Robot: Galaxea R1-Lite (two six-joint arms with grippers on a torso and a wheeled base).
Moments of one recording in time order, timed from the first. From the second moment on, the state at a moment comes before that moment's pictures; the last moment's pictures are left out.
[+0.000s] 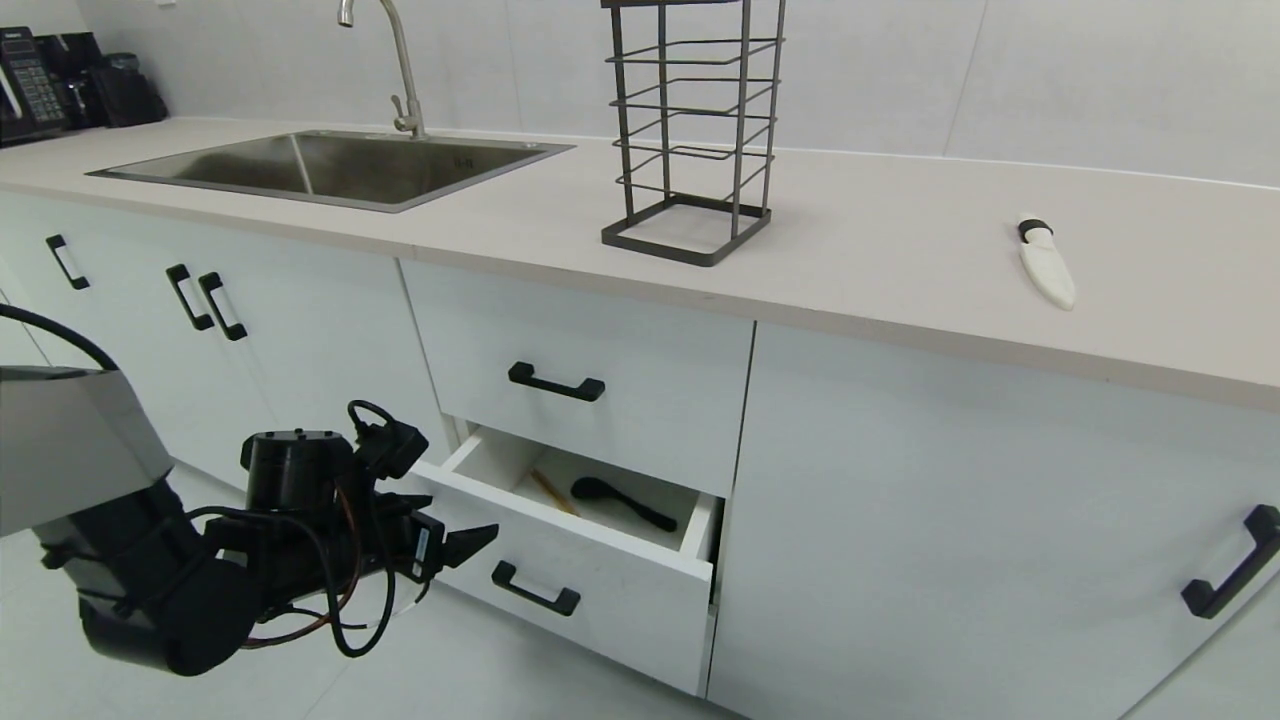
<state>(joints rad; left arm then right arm) -0.14 2.05 -0.47 -0.98 -0.34 0.15 0.00 0.01 0.00 0.01 0.00 0.00</state>
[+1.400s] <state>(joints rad) -0.15 2.15 -0.60 -1.08 -0.35 0.15 0.00 0.01 0.00 0.01 0.00 0.00</state>
